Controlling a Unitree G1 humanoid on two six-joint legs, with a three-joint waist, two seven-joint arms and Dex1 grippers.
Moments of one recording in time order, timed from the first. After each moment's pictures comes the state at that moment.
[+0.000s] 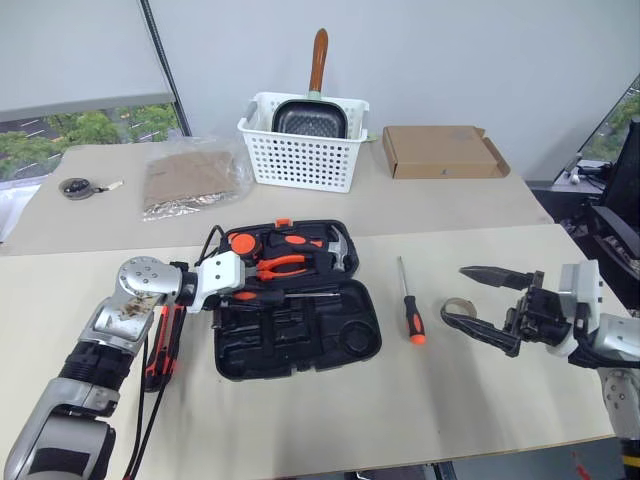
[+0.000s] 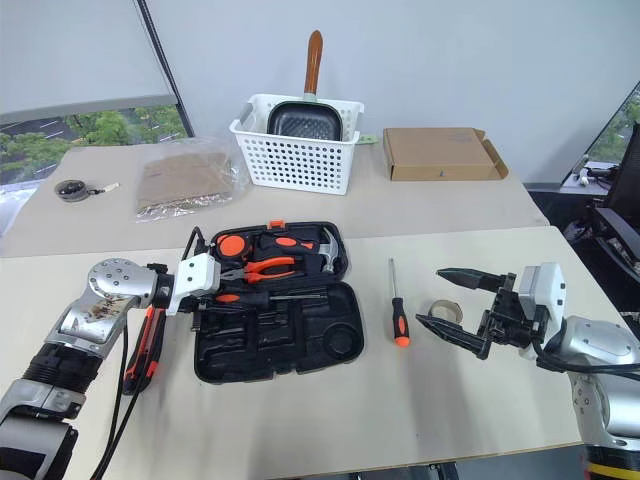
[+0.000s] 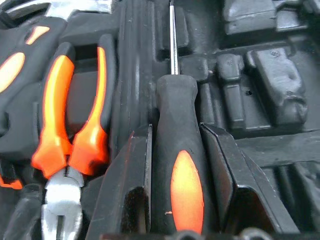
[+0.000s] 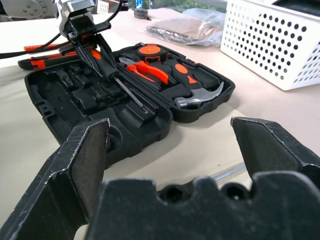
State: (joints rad) left arm -0.51 0.73 -0.20 0.26 -0.15 -0.01 -1.27; right arm 0.01 -0.74 -0.35 -0.19 0.61 0.14 1.19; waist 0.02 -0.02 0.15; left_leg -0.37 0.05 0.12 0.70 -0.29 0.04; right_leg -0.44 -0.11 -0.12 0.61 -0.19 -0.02
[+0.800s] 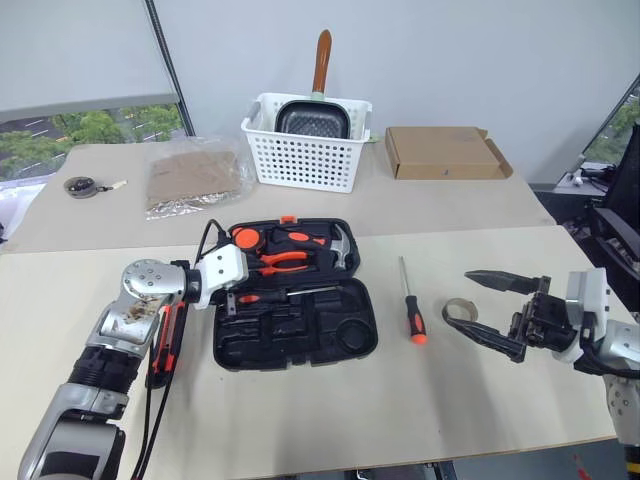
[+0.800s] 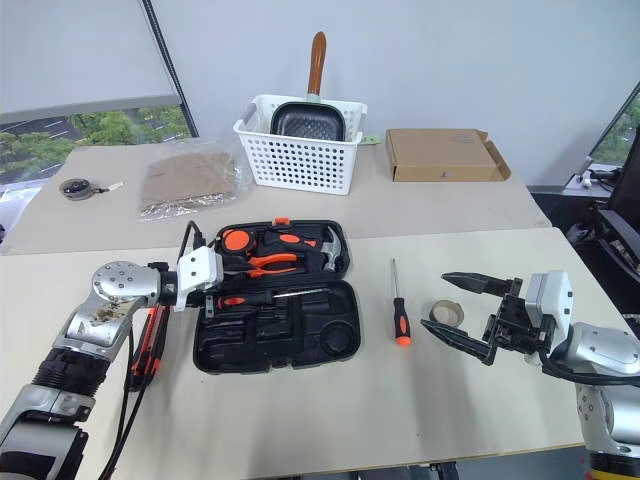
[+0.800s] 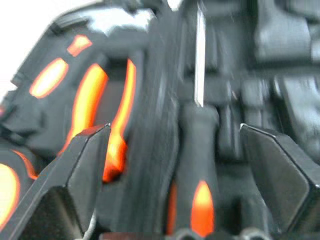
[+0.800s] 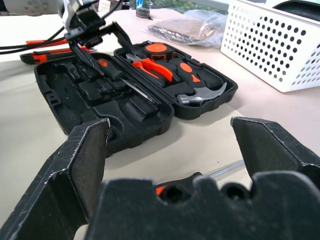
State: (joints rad) left arm -0.47 0.67 -0.09 0.15 -0.17 0.03 -1.11; right arm 0.02 -0.74 -0.36 -0.17 0.60 0.09 1.20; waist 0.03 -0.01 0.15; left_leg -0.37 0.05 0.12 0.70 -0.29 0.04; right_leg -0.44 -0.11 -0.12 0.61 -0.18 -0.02
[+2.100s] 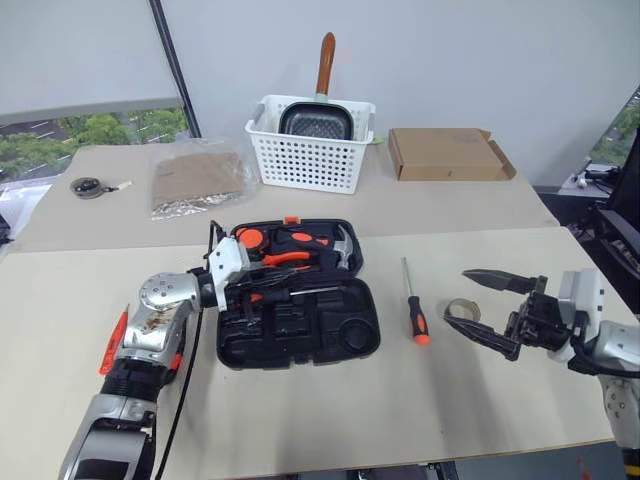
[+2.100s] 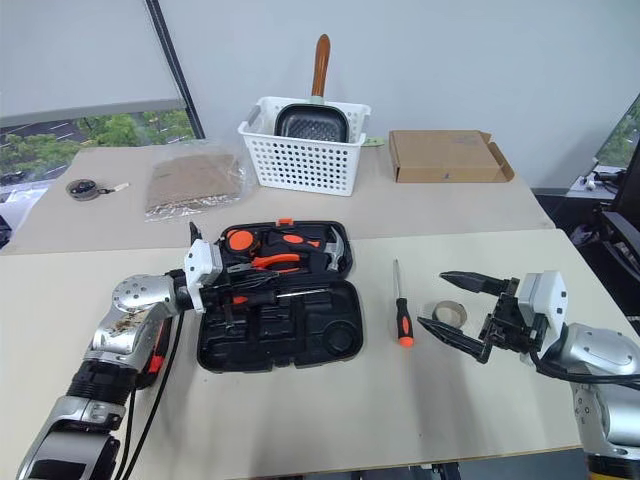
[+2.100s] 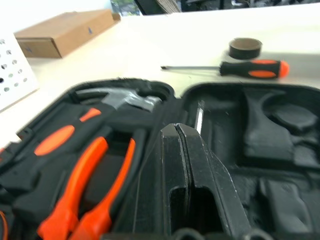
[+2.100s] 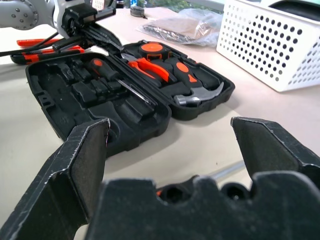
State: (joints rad) left arm -0.45 0.53 -0.08 0.25 -0.31 -0.01 -1.16; right arm 0.02 -0.74 -0.34 -0.20 0.59 0.09 1.15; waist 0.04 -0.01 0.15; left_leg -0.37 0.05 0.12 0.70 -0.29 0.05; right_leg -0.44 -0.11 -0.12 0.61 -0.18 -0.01
